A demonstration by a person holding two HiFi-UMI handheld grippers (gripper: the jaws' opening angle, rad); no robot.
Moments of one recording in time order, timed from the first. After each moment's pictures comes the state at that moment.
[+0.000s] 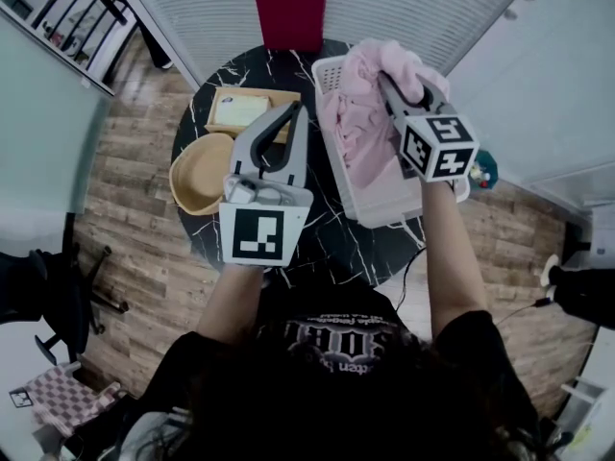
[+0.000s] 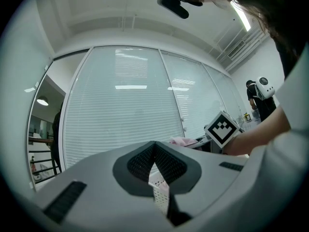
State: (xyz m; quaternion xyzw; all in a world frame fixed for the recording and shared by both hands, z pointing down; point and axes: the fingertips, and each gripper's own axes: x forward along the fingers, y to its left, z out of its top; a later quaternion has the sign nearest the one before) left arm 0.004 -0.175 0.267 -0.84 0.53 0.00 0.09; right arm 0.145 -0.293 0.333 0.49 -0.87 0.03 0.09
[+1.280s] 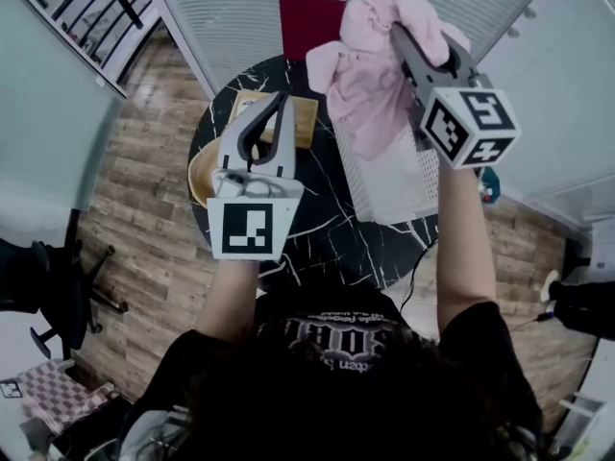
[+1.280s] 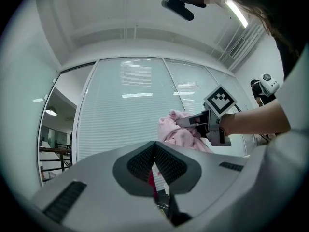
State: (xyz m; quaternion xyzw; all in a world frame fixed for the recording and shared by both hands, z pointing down) left arm -0.051 -0.153 0.225 -0.81 0.57 0.03 0.12; right arm 0.089 -0.266 0.174 0.45 -0.89 -0.09 -0.01
